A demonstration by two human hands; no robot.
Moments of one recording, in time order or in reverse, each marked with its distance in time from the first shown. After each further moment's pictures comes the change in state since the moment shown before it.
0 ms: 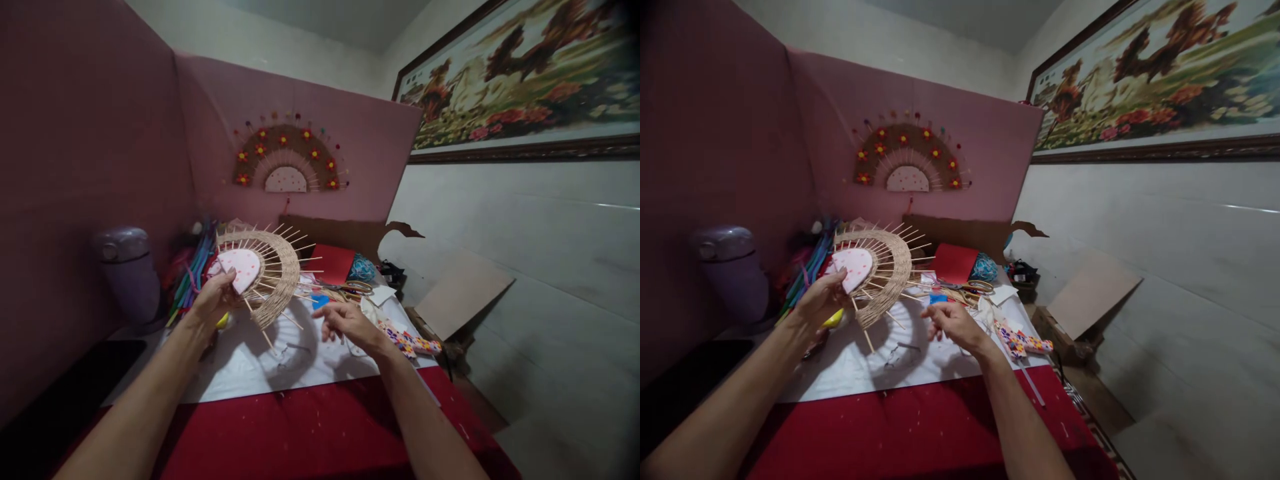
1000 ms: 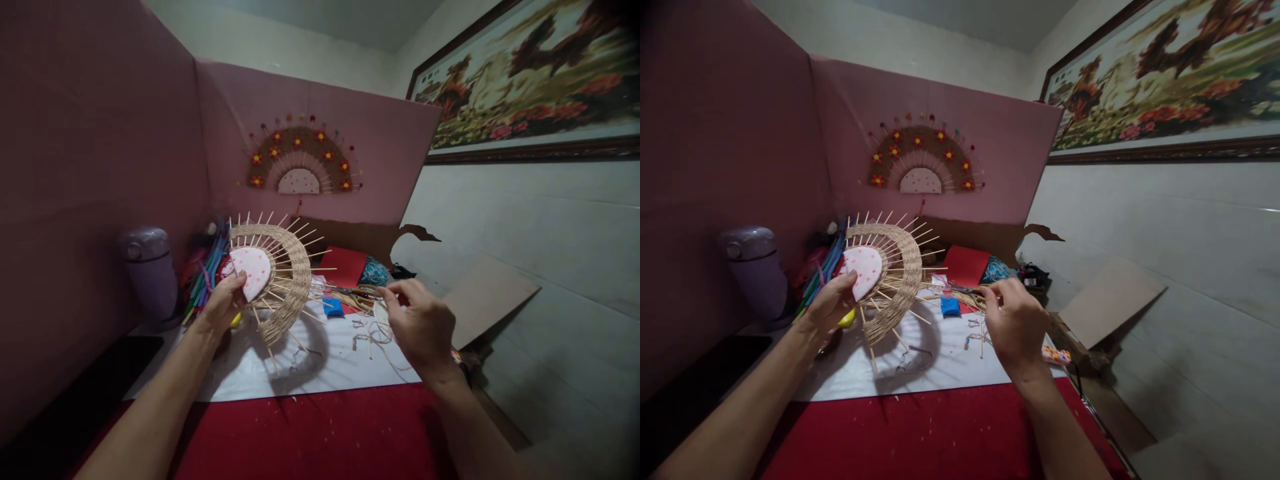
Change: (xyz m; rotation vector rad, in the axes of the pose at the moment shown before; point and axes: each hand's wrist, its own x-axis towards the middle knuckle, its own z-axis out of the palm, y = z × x) left_hand 0.002 -0.004 -0.013 0.052 -0.114 0.151; right_hand -0.029 -0.050 -0.021 -1.215 0.929 -0.268
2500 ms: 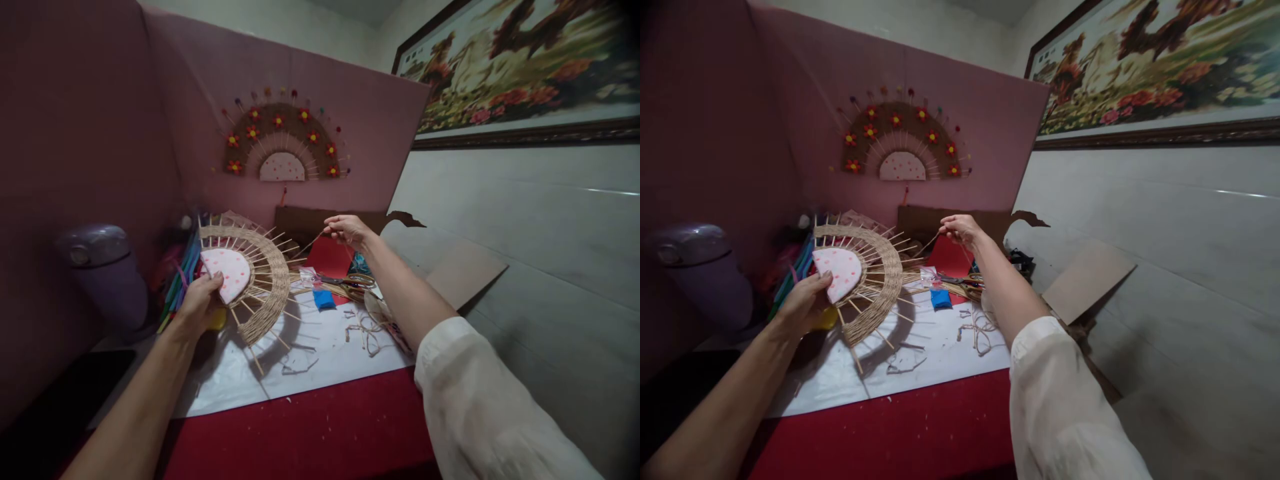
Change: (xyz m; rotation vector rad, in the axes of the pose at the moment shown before) left_hand 0.017 -0.002 -0.019 0.192 0.216 -0.051; right_hand 0.147 -0.001 0.130 1.072 -0.711 0.554
